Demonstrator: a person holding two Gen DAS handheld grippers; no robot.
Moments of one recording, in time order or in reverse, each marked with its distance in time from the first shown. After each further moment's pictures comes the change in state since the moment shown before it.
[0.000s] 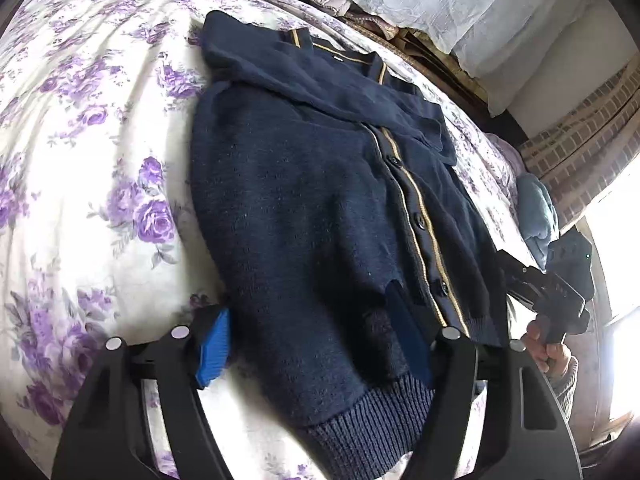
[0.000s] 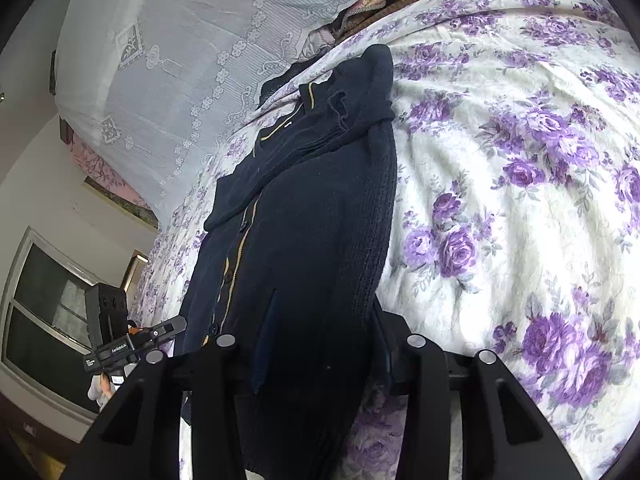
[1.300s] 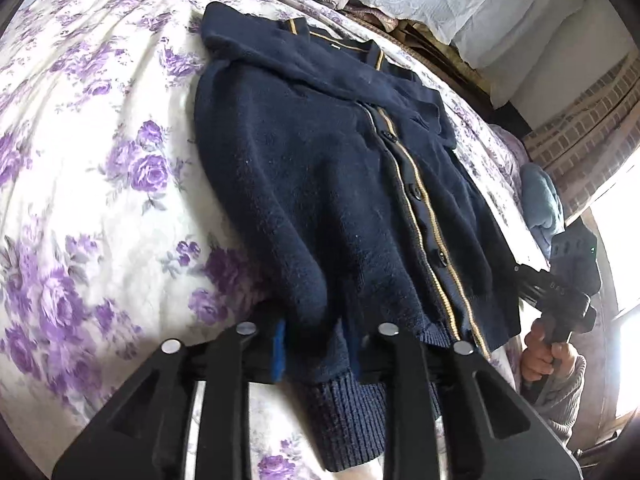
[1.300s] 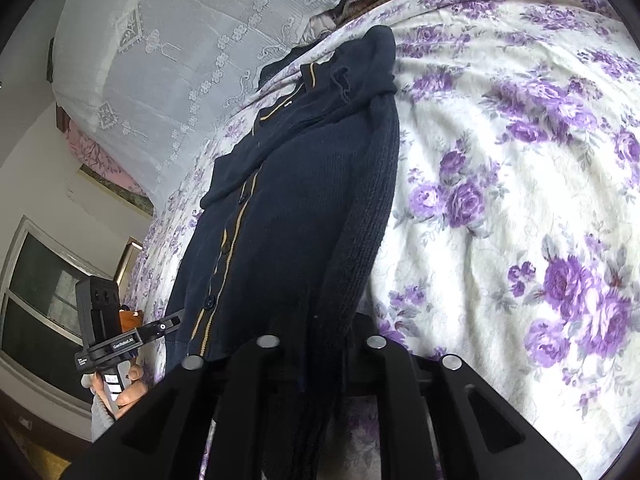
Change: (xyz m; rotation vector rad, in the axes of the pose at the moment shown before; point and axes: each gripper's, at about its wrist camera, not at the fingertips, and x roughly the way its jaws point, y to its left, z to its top) left arm 0.000 -0.005 -0.019 0.009 0.005 0.019; right arm 0.007 0.003 -0.014 -0.016 0.044 -0.027
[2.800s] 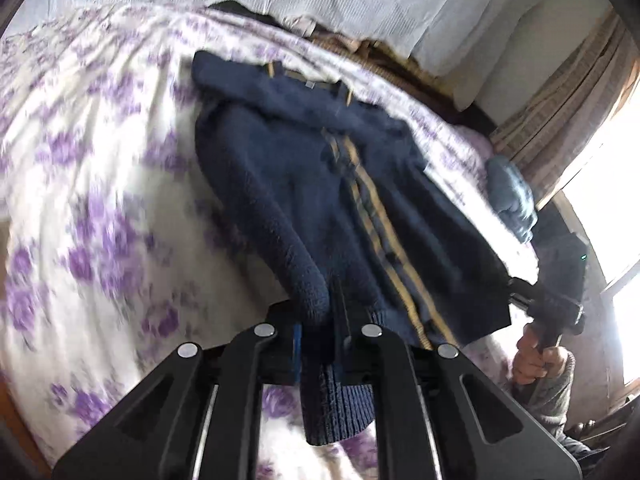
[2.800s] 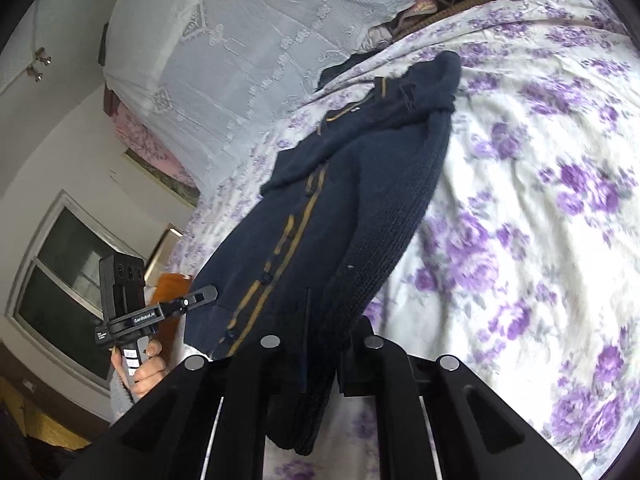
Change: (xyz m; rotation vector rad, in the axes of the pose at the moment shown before) left arm -0.077 -0.001 -0.038 0.091 -0.086 -0.063; right arm -0.042 0.045 -0.052 -0.086 -0.043 0.144
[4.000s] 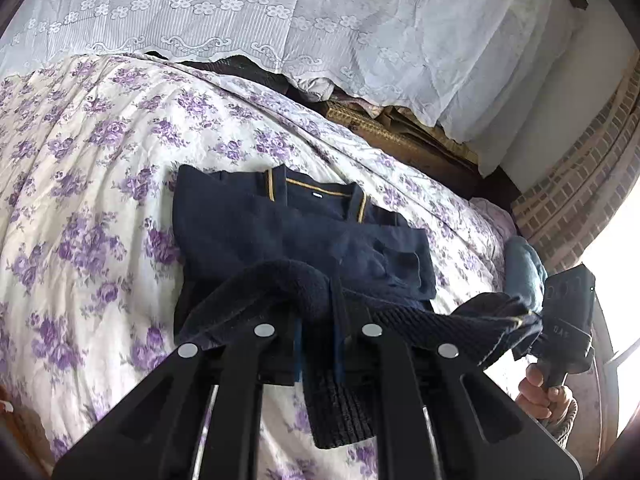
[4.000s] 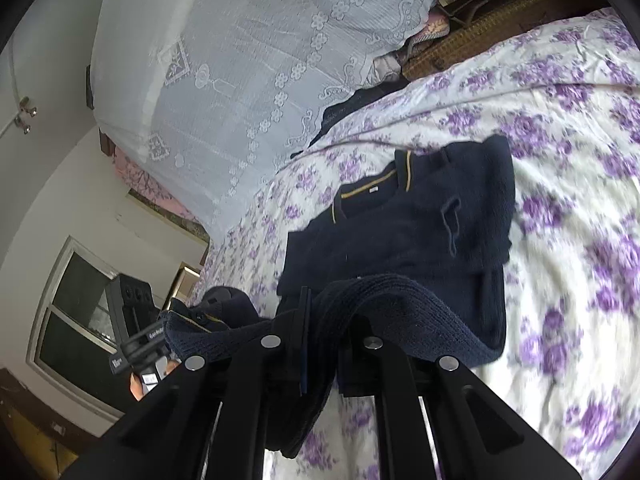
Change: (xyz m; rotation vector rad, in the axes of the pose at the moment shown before) left arm 0.021 -0.020 0.149 -0.079 -0.122 0.080; right arm 0.032 0.000 0.146 0.097 -0.041 0.045
